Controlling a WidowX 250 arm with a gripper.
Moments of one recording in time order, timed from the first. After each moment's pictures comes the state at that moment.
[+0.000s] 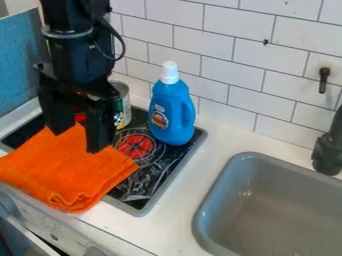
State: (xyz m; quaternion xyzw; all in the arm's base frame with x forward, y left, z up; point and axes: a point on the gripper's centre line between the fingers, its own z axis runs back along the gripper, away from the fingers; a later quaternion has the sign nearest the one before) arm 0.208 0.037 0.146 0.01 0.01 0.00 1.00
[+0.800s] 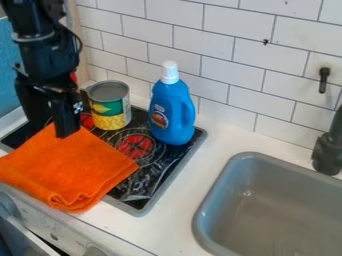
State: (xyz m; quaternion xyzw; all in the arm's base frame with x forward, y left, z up) arm 0.225 0.109 0.121 0.00 0.00 -0.02 1.00
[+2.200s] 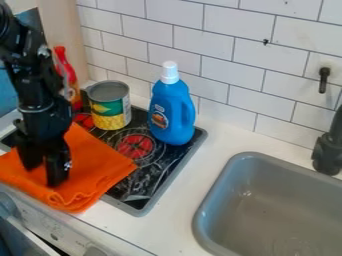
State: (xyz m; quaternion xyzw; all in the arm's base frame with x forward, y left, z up) arm 0.218 0.145 0.033 0.04 0.04 -0.02 1.00
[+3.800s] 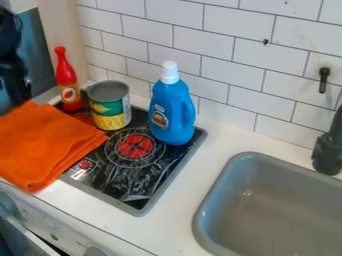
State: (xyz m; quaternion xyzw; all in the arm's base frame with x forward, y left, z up) arm 0.235 0.211 0.127 0.05 -0.06 0.07 0.99
